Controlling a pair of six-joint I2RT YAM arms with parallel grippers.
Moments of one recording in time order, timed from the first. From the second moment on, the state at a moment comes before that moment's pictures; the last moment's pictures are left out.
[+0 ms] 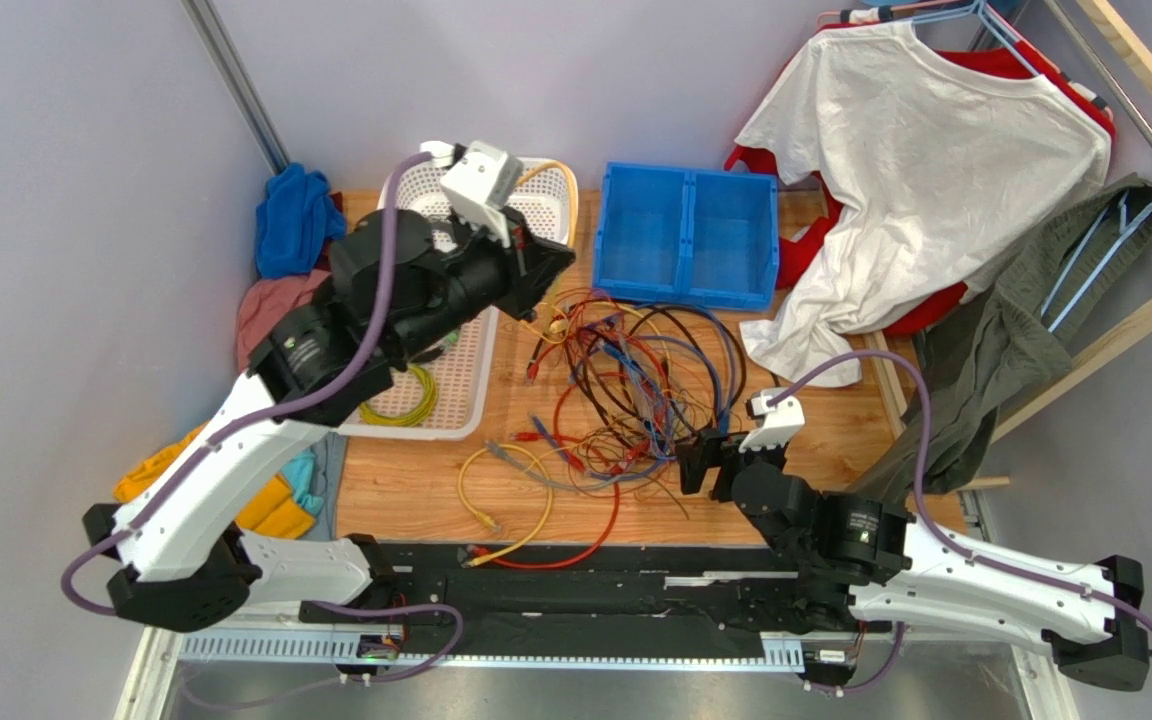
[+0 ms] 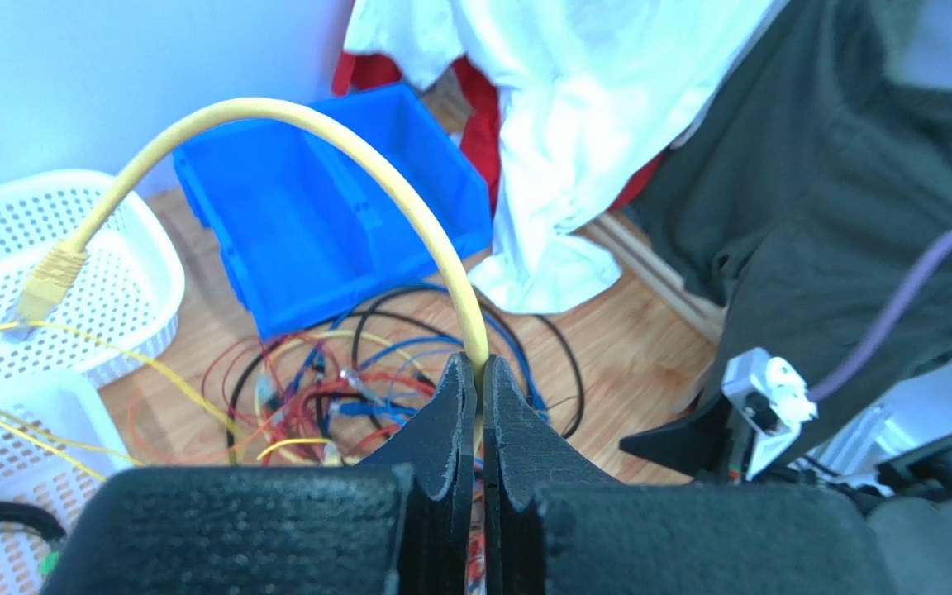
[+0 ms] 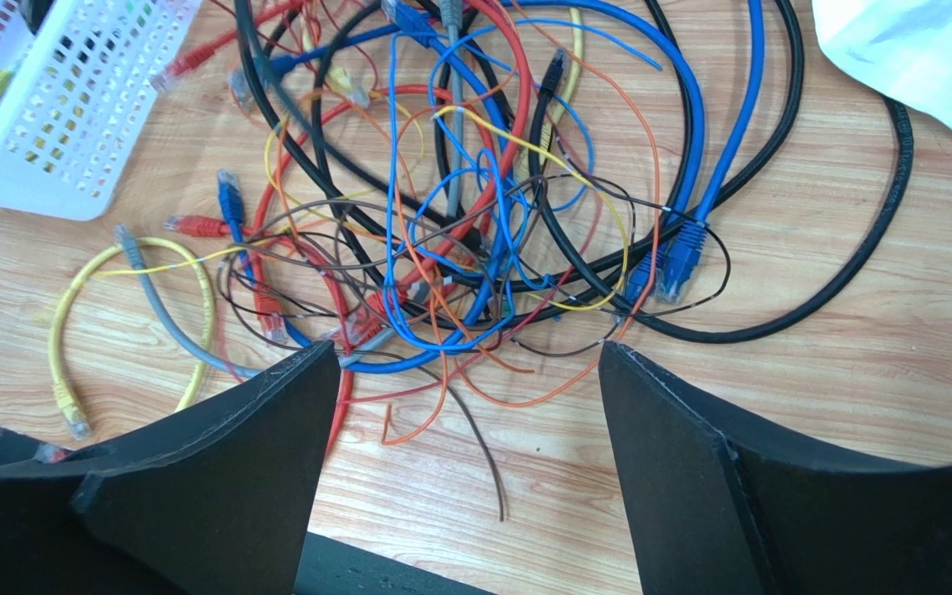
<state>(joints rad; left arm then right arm) -0.92 1.24 1.71 -0.58 -0.15 -0.23 1.25 0.54 0.47 -0.49 0.83 0.71</state>
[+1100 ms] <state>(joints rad) -0.93 1.20 1.25 -0.43 0.43 -0.31 1.25 0.29 0.46 -0.33 0.80 0.59</state>
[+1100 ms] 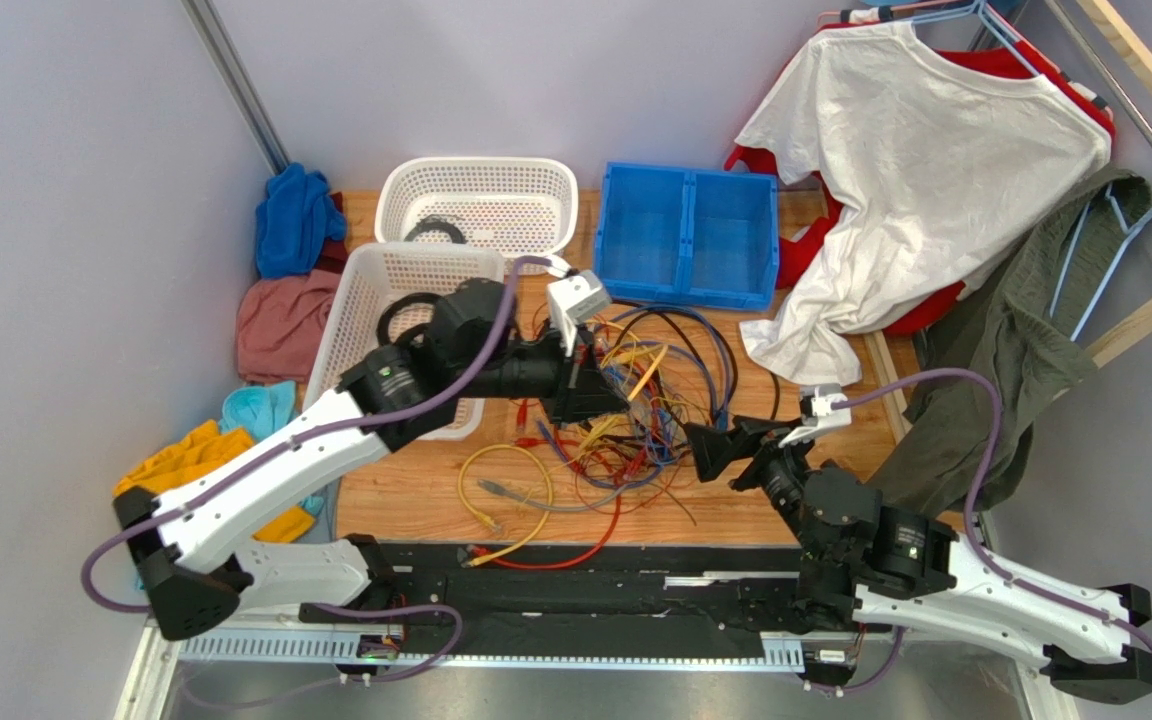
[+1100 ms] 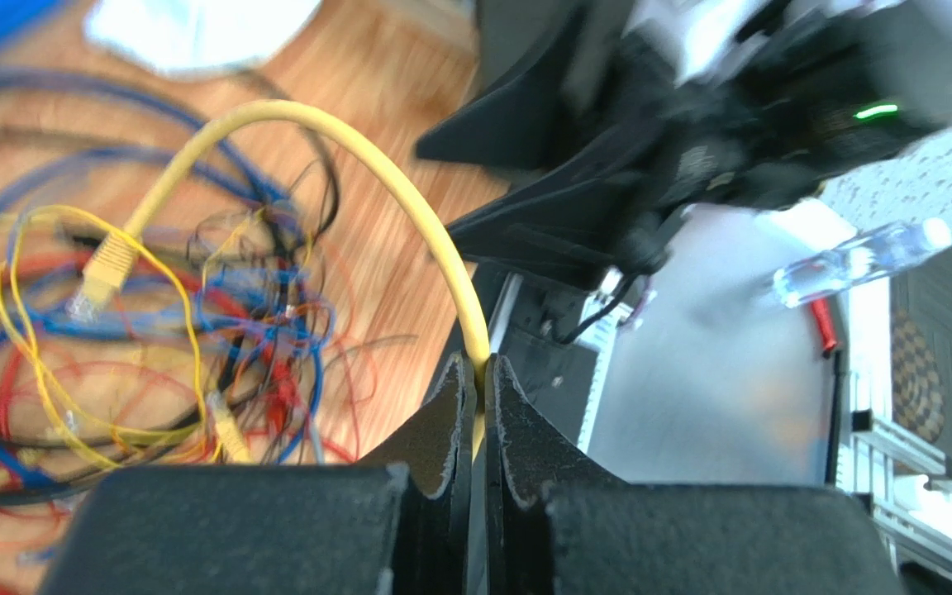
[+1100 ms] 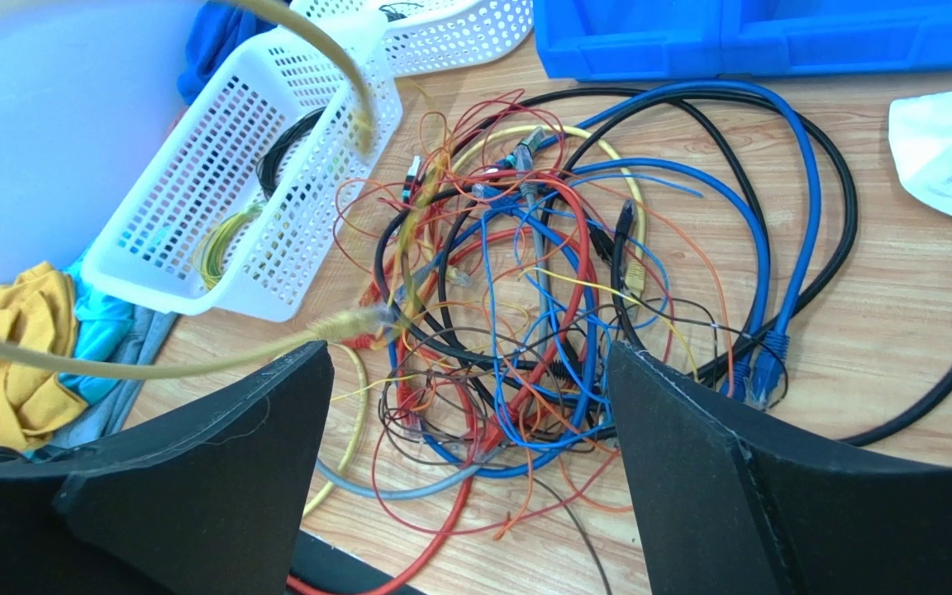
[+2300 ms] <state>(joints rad) -0.93 0.98 1.19 -0.30 0.51 -0.34 1.01 1.13 0.56 0.54 0.59 0.56</state>
